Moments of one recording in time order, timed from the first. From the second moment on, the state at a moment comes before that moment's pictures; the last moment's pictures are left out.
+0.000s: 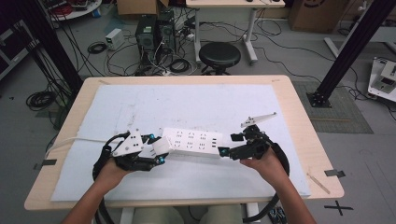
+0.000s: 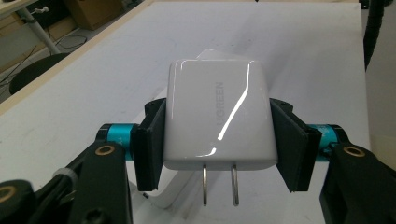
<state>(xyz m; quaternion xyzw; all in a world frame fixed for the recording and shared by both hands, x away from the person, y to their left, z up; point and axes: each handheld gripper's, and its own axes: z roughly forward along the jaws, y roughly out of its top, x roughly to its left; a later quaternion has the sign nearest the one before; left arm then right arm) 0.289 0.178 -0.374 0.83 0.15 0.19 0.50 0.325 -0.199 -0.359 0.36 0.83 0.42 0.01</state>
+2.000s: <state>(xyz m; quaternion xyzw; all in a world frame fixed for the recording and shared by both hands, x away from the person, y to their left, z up) 0.288 0.114 -0.379 0.84 0.04 0.20 0.50 0.352 -0.122 -0.377 0.36 0.77 0.44 -0.28</state>
